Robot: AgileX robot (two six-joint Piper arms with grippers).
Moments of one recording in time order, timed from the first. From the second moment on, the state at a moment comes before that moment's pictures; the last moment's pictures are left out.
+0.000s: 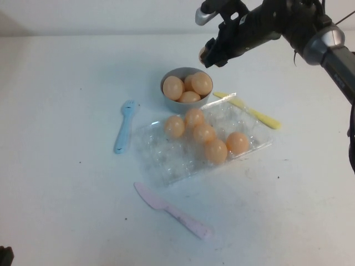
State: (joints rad) right arm 0.36 2.46 -2.49 0.27 0.89 -0.52; left arm -0.13 -0.01 0.03 -0.10 0.37 0.03
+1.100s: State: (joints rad) right arm 0.37 2.53 -2.49 0.56 0.86 -0.73; left arm -0.13 -0.01 0.03 -0.10 0.37 0.03
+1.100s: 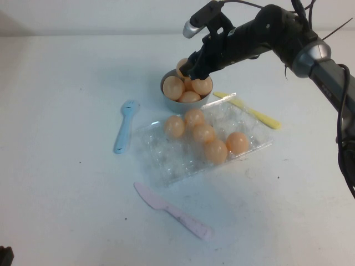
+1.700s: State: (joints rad) right arm 0.36 2.48 -2.49 0.52 0.92 -0.72; left arm -0.13 -0.01 0.03 -0.10 0.37 0.03
